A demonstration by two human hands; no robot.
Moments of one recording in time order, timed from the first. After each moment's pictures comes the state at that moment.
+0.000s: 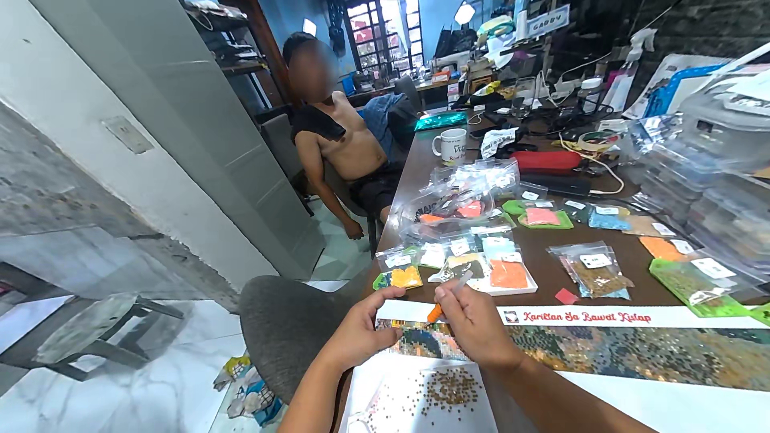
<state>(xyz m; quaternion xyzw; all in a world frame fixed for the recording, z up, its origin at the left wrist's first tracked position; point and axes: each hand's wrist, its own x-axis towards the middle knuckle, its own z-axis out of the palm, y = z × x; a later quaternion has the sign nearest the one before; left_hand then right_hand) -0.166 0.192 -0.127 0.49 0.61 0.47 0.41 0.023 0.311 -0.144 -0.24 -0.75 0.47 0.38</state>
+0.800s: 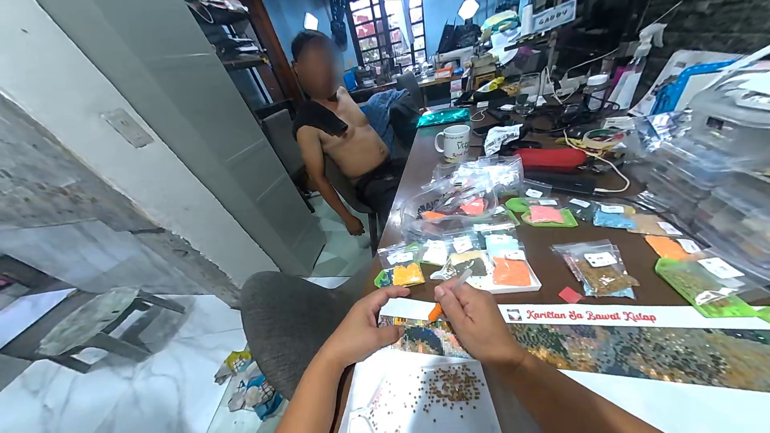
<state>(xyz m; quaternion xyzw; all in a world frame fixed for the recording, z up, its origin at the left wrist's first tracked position) -0.166 0.193 -0.127 0.48 0.62 0.46 0.43 0.022 0.311 -0.144 -0.24 -0.77 0.46 0.37</state>
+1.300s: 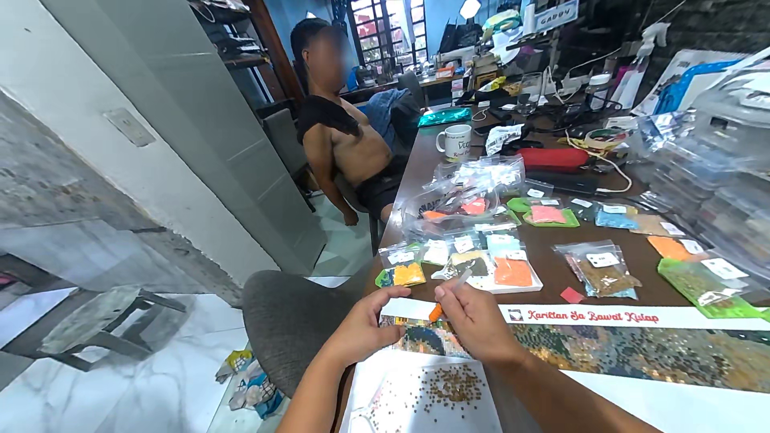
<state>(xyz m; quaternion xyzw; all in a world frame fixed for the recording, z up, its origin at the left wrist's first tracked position) -0.167 0.193 -0.128 0.49 0.61 0.46 0.42 0.022 0.312 -0.145 -0.24 -0.77 0.47 0.36</state>
